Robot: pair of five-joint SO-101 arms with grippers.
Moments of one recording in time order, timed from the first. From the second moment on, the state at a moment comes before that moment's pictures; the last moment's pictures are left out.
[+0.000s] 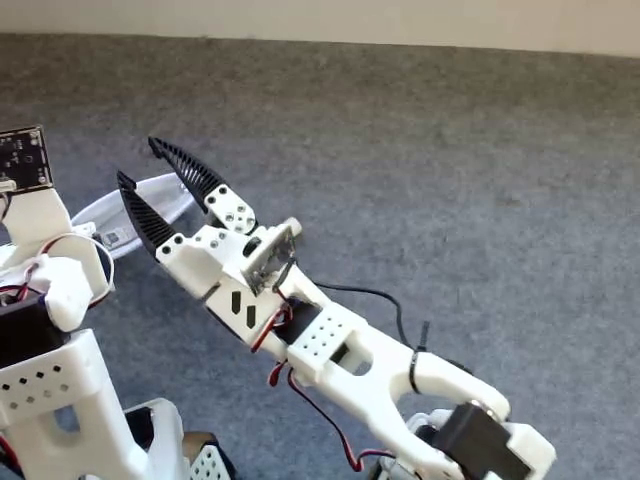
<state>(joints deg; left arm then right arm) -27.6 -52.7 29.7 78.7 -0.3 -55.6 -15.4 47.1 -50.5 4.2</state>
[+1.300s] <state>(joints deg) -28.2 -52.7 29.7 78.7 -0.3 -44.7 -62.1 57.4 16.8 4.2</state>
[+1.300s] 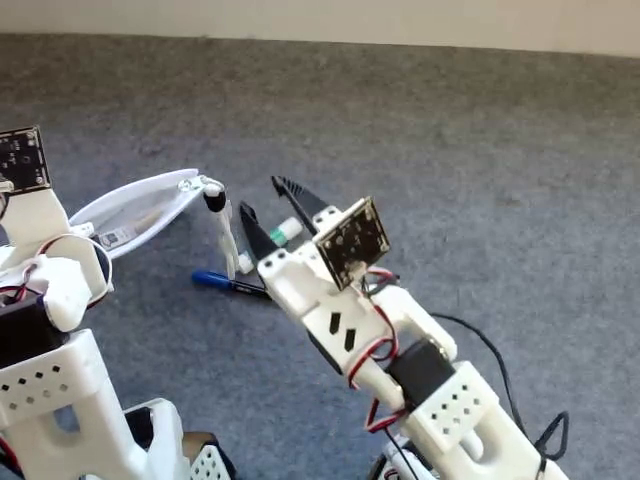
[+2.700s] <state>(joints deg) -39.4 -52.3 29.9 74.9 4.7 -47.4 -9.1 40.5 29.1 7.8</state>
